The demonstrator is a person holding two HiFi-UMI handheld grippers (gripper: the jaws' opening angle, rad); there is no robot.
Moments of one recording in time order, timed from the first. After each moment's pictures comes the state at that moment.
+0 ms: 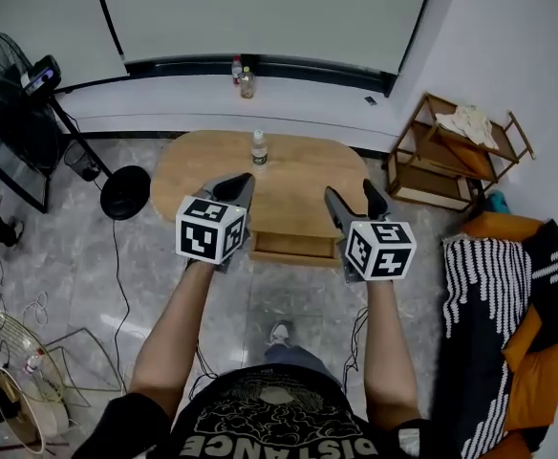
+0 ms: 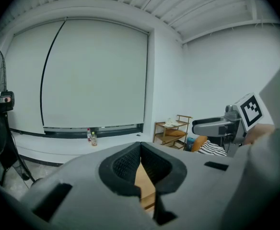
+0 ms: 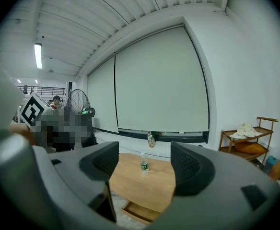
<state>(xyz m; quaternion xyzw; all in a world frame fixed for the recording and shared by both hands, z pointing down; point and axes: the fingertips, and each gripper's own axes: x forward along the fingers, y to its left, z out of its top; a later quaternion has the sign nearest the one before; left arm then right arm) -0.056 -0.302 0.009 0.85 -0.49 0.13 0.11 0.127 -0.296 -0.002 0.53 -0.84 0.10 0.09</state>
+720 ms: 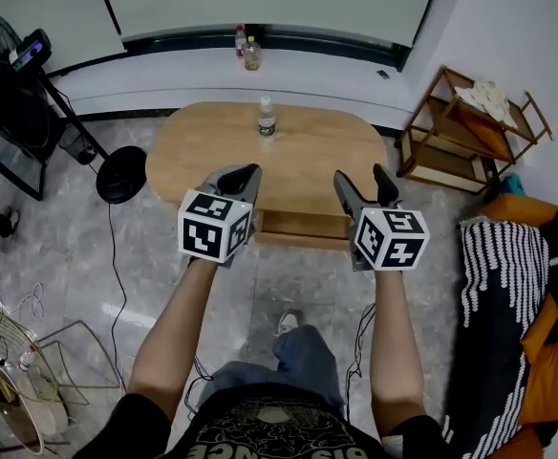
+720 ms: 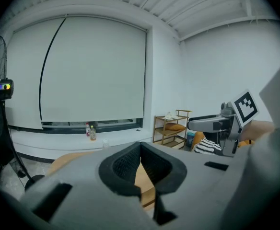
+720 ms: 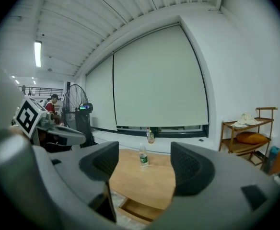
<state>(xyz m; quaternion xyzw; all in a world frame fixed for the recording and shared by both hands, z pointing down) -0.063 -0.298 0.115 0.86 -0.49 0.13 0.10 0.119 -0.304 0.098 0.54 -0.83 0.10 0.07</state>
